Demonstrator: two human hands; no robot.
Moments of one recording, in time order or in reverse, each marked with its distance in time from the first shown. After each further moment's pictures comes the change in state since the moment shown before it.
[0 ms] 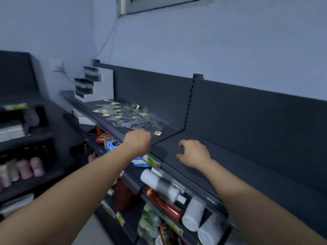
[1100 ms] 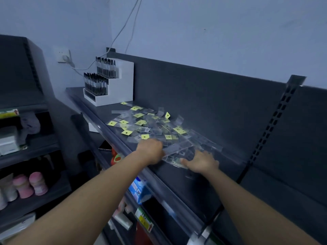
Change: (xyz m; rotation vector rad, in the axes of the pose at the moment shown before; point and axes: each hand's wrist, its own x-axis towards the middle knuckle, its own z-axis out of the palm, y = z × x) left_hand 0.241 -0.193 0.131 -0.146 -0.137 0.039; right_hand 0.324 -0.106 0.111 0.074 -0.226 0.305
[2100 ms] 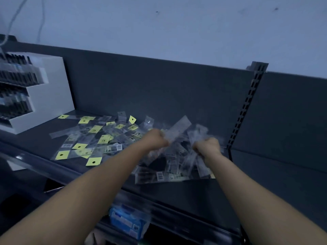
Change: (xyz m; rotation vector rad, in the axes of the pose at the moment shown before) left_hand 0.104 0.000 -0.027 -0.850 -0.245 0.242; right_hand 0.038 -0.003 -0.021 1.059 0.480 0.571
